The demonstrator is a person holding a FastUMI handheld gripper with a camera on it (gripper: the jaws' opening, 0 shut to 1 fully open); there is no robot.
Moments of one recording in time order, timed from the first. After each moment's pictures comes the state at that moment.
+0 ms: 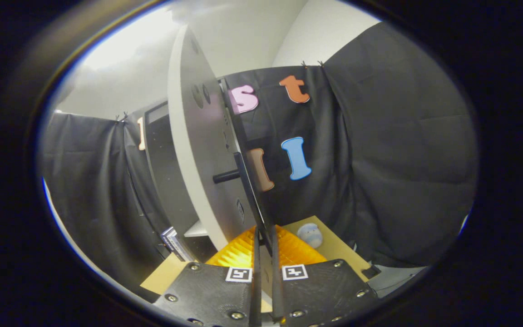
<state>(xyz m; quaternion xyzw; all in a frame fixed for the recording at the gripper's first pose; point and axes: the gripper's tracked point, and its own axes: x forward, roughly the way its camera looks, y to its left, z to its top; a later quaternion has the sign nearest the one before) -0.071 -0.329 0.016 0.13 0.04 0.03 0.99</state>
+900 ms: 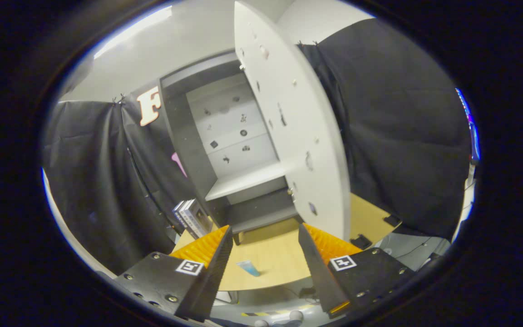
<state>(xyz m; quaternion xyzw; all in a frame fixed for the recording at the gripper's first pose) -0.141 -0.149 -0.102 0.16 0.15 0.03 0.98</state>
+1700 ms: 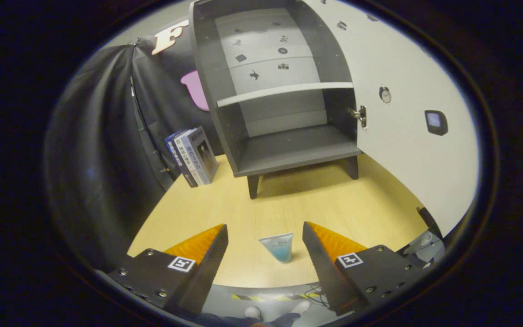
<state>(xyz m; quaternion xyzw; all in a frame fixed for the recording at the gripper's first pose) -0.022 -0.004 -0.337 0.06 0.28 0.08 0.96</state>
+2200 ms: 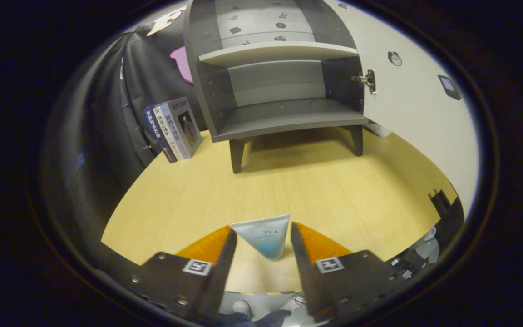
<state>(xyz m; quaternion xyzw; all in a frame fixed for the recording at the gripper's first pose) 0.002 -0.007 -0.413 0.03 0.31 0.06 0.95</state>
